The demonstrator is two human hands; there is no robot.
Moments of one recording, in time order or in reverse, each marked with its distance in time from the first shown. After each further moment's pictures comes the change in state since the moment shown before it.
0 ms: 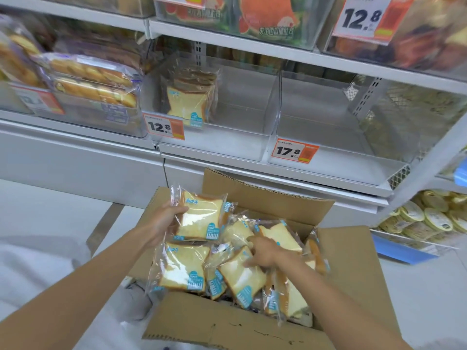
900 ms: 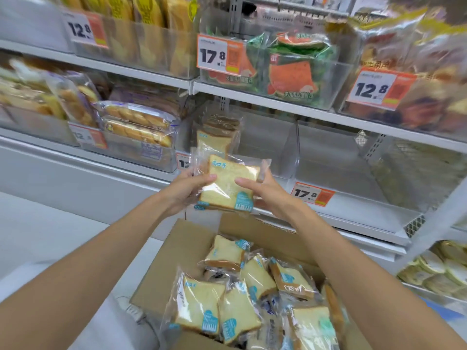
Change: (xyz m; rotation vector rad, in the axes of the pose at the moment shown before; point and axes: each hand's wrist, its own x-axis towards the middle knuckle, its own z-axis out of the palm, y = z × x) left_hand -0.039 0.148 -0.018 -0.162 -0.156 0.373; right_hand -0.038 -0.131 -0.189 1.009 0.284 -0.408
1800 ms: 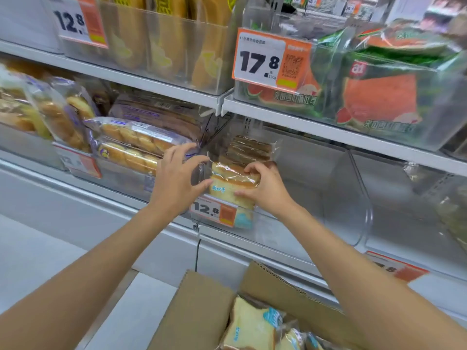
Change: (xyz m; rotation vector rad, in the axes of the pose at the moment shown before) left_hand 0.151 0.016 -0.107 1.243 0.589 0.831; right_hand 0.183 -0.030 0.036 -0.683 0.219 -0.345
